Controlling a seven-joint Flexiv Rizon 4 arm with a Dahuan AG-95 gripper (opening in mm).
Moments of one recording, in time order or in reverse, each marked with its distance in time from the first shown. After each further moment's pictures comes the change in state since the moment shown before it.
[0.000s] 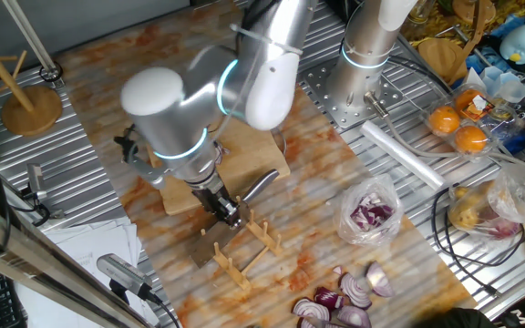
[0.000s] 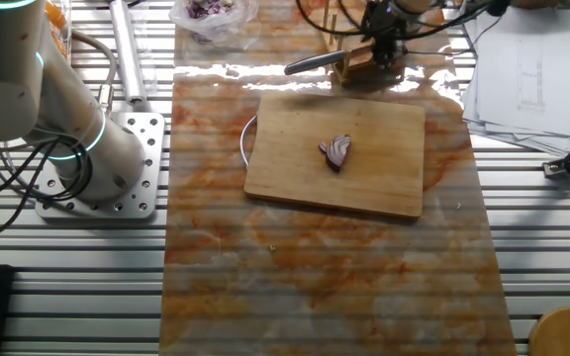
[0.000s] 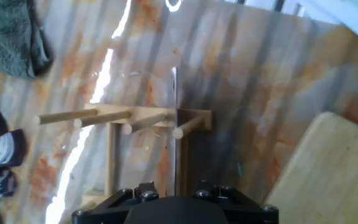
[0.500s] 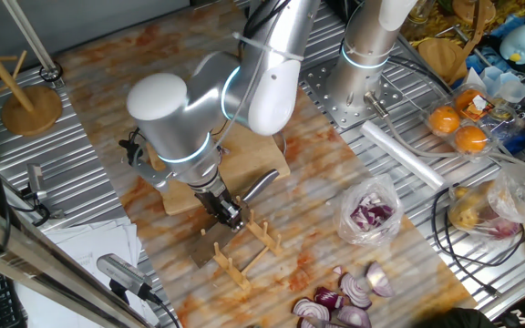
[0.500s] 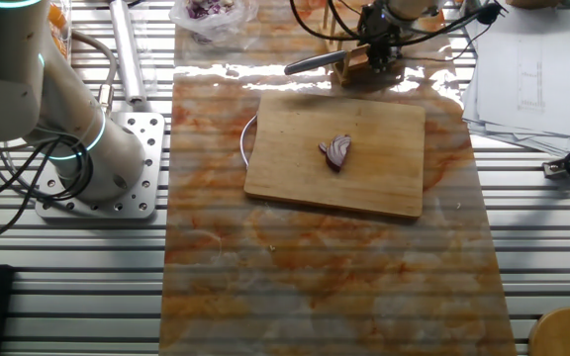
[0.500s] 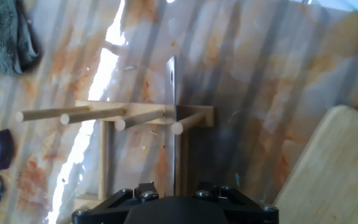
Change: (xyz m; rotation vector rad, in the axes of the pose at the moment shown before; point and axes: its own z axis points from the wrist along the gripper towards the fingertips) arm -0.001 0.000 0.014 -0.002 0.002 0.016
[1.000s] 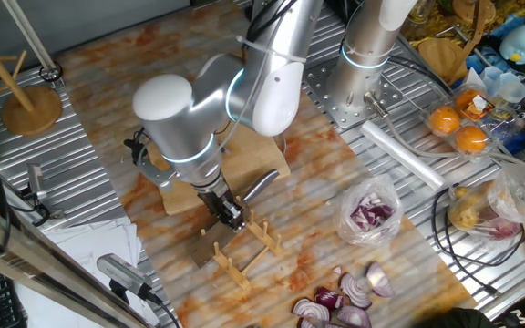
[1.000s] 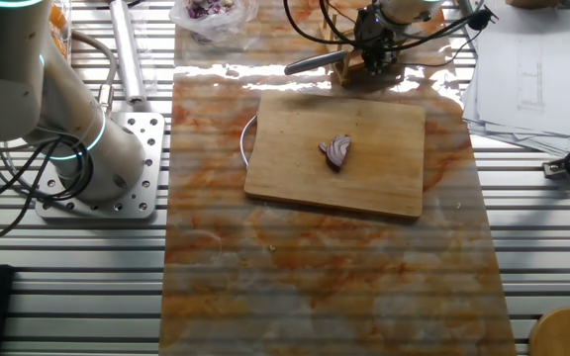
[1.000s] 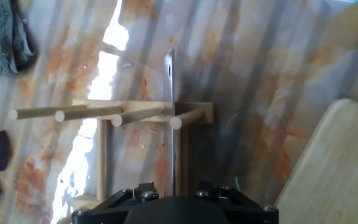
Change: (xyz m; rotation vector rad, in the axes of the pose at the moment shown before) arm 0.003 0.000 0.009 -0.002 -0.008 0.011
